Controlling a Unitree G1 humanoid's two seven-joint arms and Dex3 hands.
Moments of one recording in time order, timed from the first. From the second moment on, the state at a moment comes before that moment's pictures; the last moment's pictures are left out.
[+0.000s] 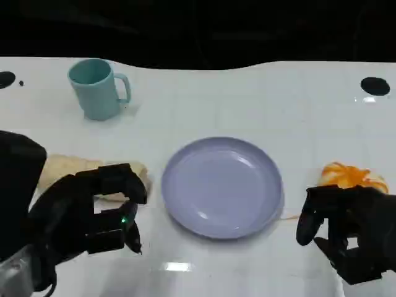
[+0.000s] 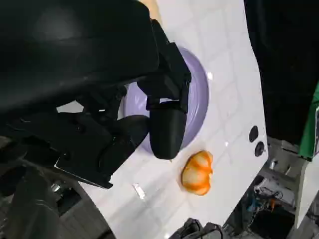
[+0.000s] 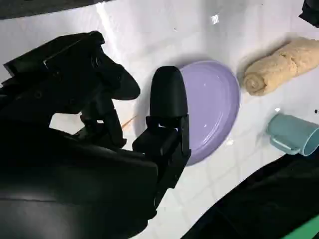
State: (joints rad) left arm -0.06 0.27 0.11 -0.54 -0.47 0.99 -0.27; right arm 0.07 -0.41 0.14 -0.63 -0.14 0.59 0.40
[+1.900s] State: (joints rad) left arm -0.19 0.60 -0.23 -0.38 0.21 0.46 -0.37; right arm 0.06 -0.40 0.15 -0.63 -0.14 0.59 0.40
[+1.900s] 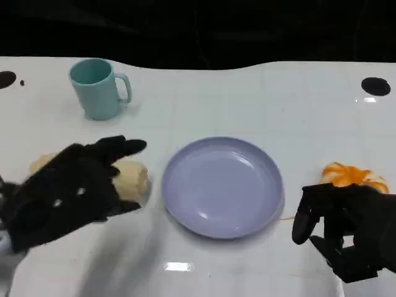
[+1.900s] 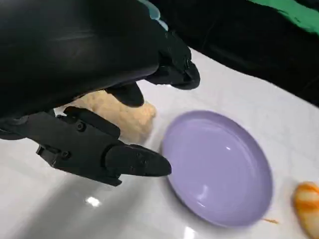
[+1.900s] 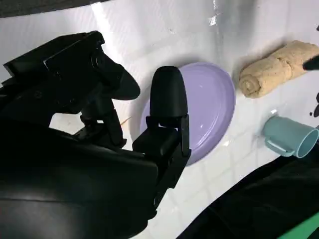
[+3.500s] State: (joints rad) left arm -0.67 0.40 -0.57 0.86 0.81 -0.13 0.07; right arm 0.06 -0.40 0.18 -0.68 -0.16 0.65 0.39
